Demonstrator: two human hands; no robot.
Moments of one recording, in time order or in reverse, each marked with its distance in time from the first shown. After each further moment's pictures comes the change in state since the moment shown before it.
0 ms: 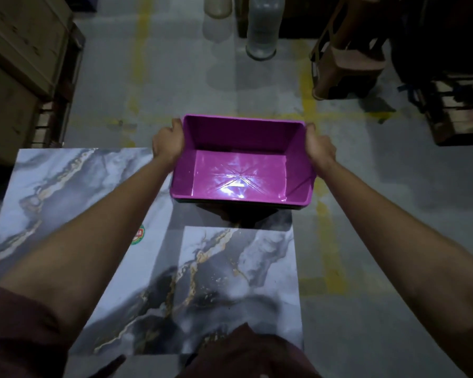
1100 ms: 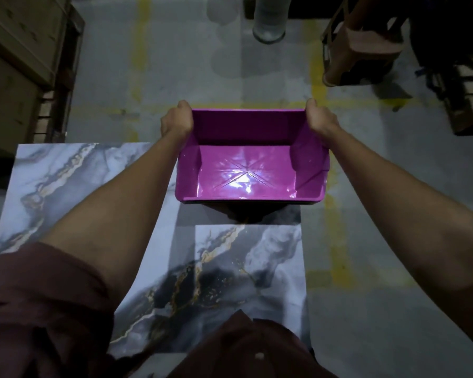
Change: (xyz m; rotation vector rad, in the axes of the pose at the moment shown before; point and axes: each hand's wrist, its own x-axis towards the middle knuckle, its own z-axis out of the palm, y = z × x) left_hand 0.032 0.048 0.014 0.013 -0.035 -0.157; right_hand 0.060 -0.051 0.021 -0.286 -0.125 -0.115
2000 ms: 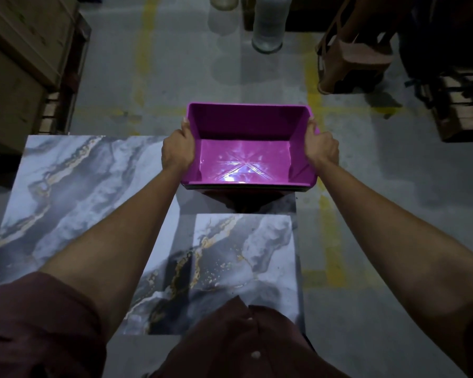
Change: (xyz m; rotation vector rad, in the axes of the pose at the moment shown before) left_hand -0.076 -0.086 0.000 0.066 0.103 0.212; right_hand -0.085 0.059 0.026 0.101 0.281 0.094
